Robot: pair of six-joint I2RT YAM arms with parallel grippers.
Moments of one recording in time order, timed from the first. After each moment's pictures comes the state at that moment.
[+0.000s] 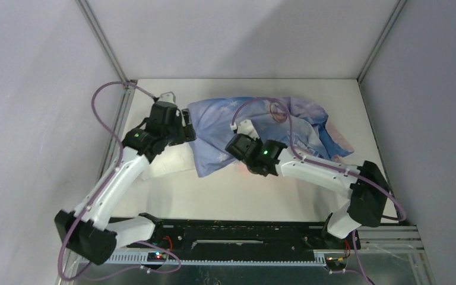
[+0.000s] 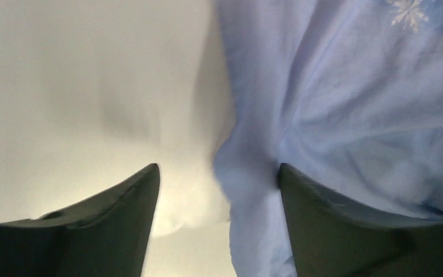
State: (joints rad) left arm -0.41 1.20 1.16 -0.72 -0.18 -0.49; right arm 1.06 1.60 1.25 -0.76 0.67 0.43
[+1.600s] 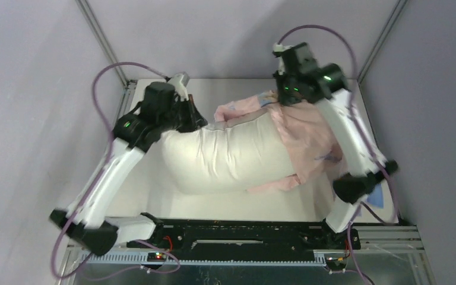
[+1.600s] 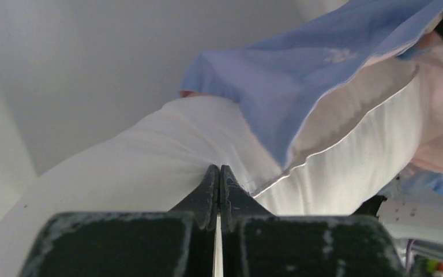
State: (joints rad) left arm -0.57 1.16 1.52 -0.89 0.04 -0.49; right arm 0.56 1.66 2.22 -1.32 0.17 0.19
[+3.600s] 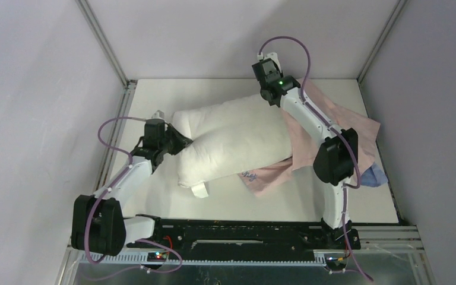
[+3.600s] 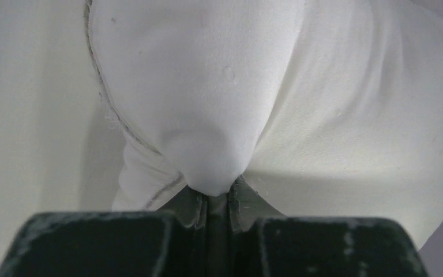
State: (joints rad) left arm -0.16 1.22 0.70 -0.14 0.17 -0.78; right arm 0.52 2.01 1.95 -0.74 0.64 0.10
